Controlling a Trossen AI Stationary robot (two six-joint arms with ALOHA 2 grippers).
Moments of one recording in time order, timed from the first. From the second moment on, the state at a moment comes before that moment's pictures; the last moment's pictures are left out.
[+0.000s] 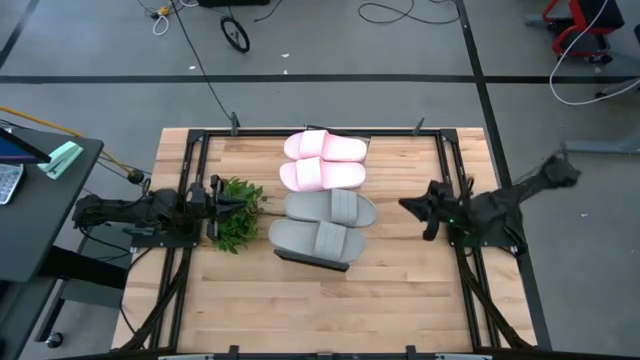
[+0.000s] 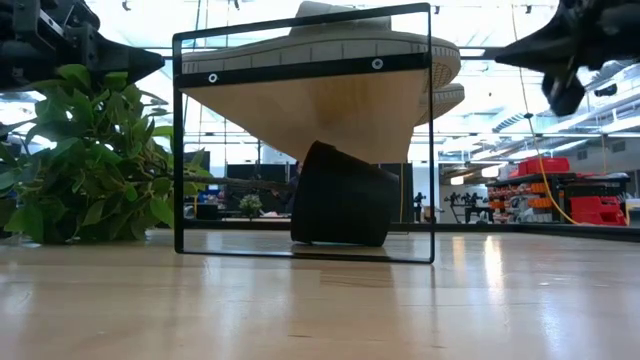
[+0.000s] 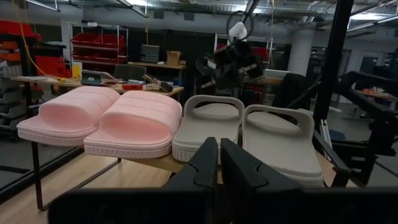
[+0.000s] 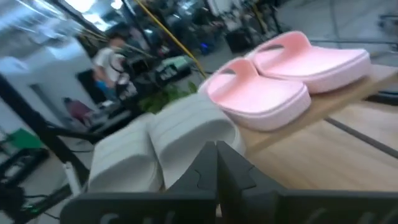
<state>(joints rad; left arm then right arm) -0.09 0.01 0.01 0.16 -0.22 -0.09 0.44 0.39 0.23 0.11 0.73 0.55</state>
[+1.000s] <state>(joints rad) -0.09 0.01 0.01 0.16 -0.22 -0.08 0.05 0.00 0.03 0.08 0.22 0.43</state>
